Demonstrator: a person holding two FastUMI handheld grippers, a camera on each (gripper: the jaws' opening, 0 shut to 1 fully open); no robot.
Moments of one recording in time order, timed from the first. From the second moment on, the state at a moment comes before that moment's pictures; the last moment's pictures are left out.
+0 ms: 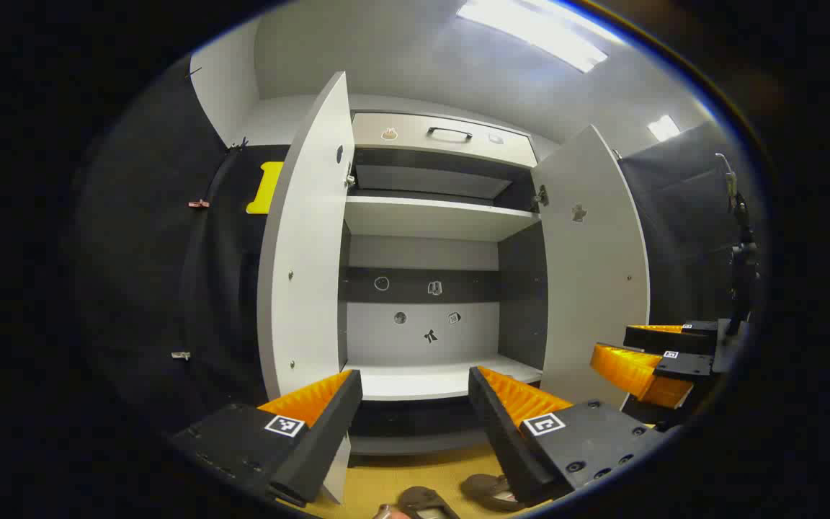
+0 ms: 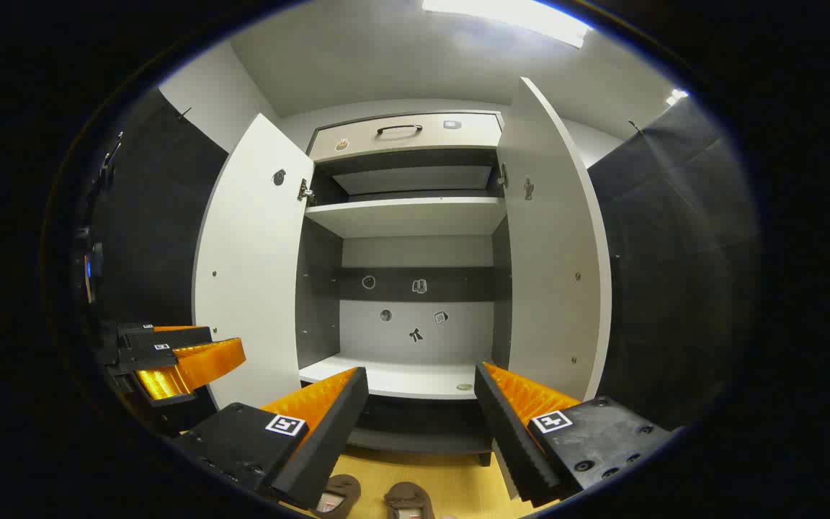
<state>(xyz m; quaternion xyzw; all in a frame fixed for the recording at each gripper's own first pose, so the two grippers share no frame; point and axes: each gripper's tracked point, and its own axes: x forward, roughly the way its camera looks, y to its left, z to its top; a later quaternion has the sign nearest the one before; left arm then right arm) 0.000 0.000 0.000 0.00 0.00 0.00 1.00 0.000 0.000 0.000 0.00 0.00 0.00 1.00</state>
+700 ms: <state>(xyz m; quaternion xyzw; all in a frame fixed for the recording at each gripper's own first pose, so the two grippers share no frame) 0.002 0.003 -0.004 0.01 0.00 0.00 1.00 -0.001 -0.007 -0.004 0.00 0.01 -0.02 1.00</state>
